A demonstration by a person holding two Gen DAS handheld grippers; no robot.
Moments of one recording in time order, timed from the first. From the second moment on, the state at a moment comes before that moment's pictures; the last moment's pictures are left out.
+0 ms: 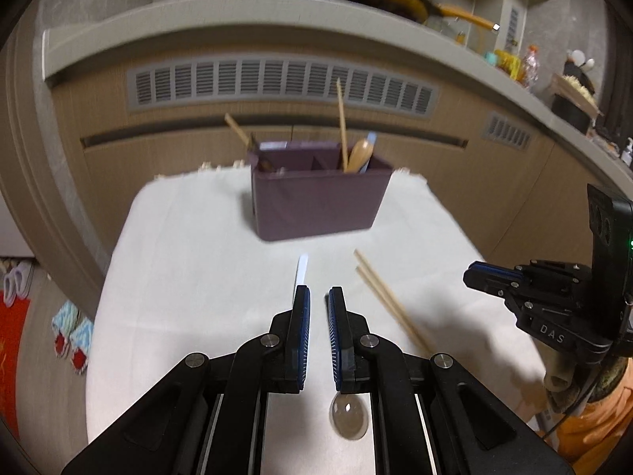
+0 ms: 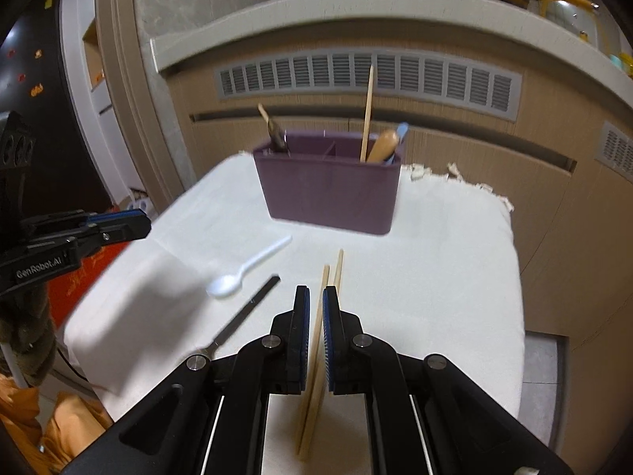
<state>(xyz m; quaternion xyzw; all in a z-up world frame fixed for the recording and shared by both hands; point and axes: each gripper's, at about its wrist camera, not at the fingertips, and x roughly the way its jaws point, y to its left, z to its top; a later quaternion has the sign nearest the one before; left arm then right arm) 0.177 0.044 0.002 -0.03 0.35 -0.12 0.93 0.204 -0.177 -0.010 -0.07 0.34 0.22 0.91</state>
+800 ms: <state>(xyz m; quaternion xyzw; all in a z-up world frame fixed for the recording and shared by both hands) 0.237 0.065 -0.077 -0.07 0.44 -0.12 0.89 0.307 -0.130 -0.090 -0.12 0.44 0.17 0.88</state>
